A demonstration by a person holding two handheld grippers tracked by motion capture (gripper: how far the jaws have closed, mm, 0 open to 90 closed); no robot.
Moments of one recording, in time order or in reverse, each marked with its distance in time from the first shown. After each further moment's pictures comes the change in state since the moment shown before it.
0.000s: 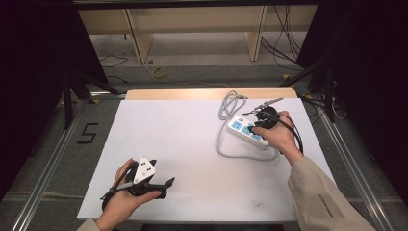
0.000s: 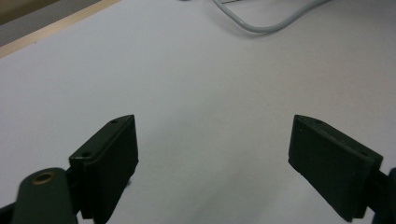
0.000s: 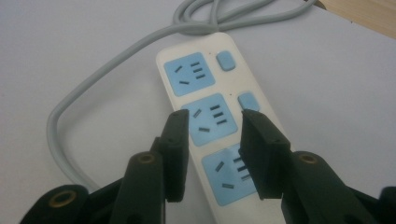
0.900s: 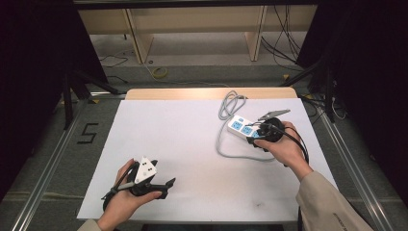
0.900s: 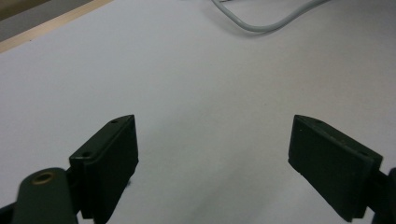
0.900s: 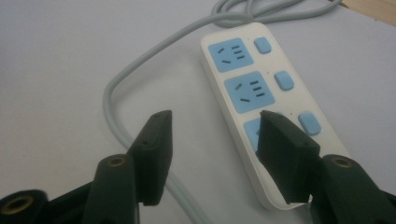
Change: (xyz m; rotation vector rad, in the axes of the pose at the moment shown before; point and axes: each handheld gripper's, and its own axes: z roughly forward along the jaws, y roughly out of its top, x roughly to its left) left arm -0.002 0.000 0.002 0.001 -0.005 -0.010; right arm 0.021 -0.031 -0.026 -0.068 0.059 -0.026
